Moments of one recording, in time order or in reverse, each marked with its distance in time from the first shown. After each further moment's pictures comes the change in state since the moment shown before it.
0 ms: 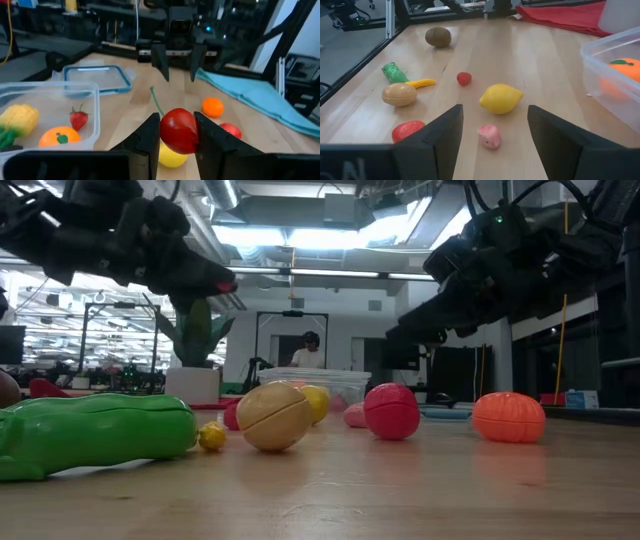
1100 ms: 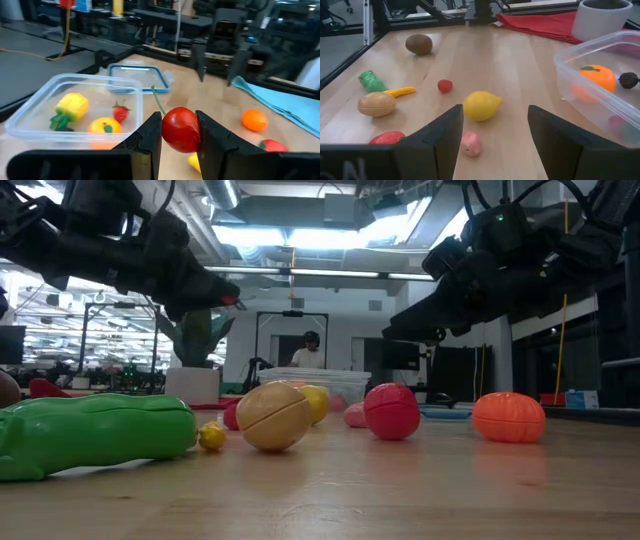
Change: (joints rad) left arm -0.001 0.058 -0.021 0.081 -0.217 -0.049; right arm 0.000 0.000 0.000 0.028 0.087 -0.002
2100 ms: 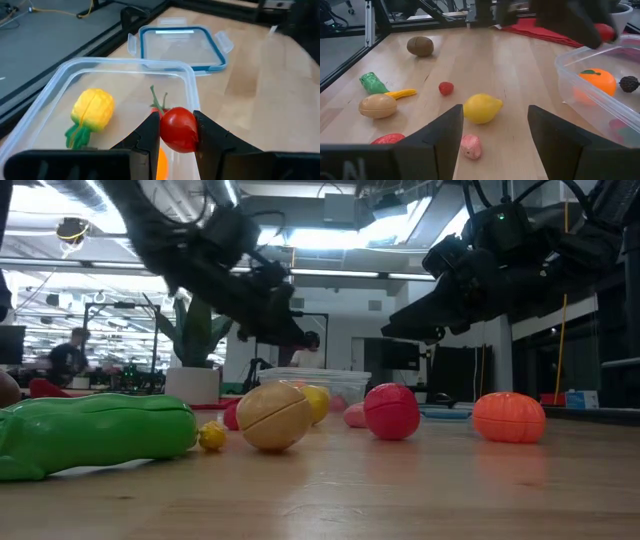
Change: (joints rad) left arm 0.204 0.579 0.525 -0.259 0.056 0.106; right arm 0.000 0.000 0.000 0.010 0.001 -0.002
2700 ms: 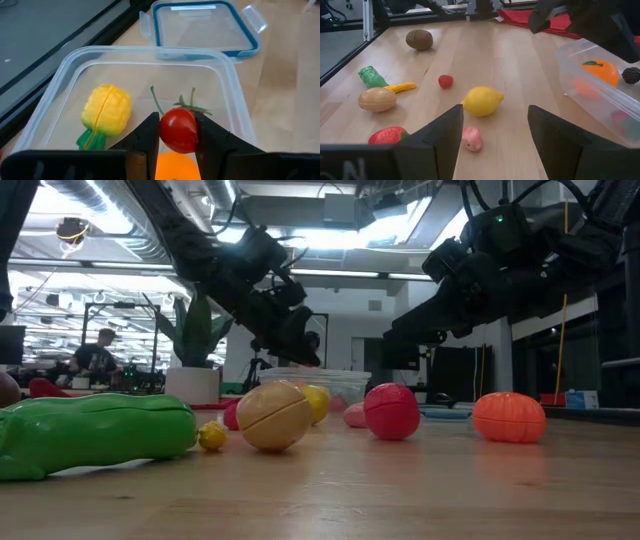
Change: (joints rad) left arm 0.083 0.127 0.165 -0.172 0.056 0.049; right arm 0.000 0.000 0.000 -0.031 0.000 0.000
